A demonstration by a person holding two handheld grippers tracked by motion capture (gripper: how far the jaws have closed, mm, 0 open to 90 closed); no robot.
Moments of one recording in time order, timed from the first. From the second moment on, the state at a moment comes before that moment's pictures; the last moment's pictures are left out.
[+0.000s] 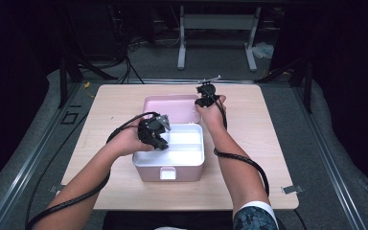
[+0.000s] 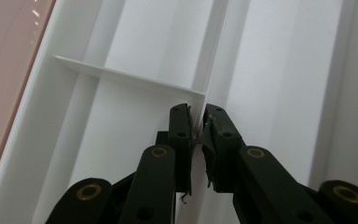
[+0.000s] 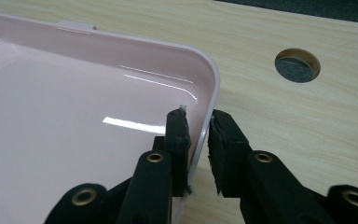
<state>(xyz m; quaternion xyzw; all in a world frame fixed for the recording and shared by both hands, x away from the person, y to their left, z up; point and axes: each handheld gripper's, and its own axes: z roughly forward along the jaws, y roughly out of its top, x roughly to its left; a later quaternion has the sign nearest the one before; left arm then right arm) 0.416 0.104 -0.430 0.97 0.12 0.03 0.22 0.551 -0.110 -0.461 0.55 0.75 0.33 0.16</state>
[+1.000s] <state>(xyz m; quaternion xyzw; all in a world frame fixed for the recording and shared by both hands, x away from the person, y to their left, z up) 0.412 0.100 -0.429 0.97 0.11 0.04 0.21 0.445 -0.135 -0.380 0.46 0.72 0.46 0.24</state>
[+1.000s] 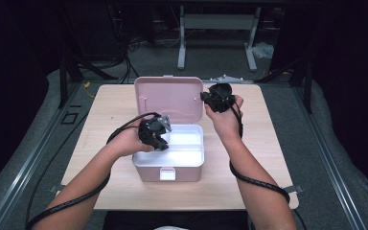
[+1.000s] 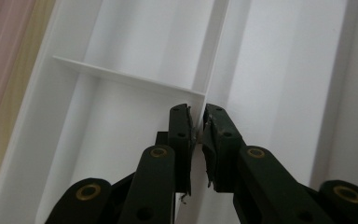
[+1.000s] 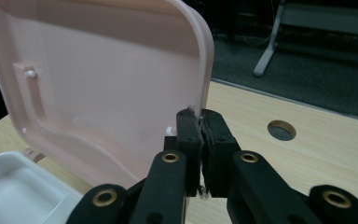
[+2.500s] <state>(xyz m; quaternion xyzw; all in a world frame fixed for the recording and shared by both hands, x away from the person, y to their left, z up) 0.371 0.230 -0.377 0.91 0.24 0.08 0.32 0.341 -0.145 -0.406 0.39 0.74 0.48 0.26</state>
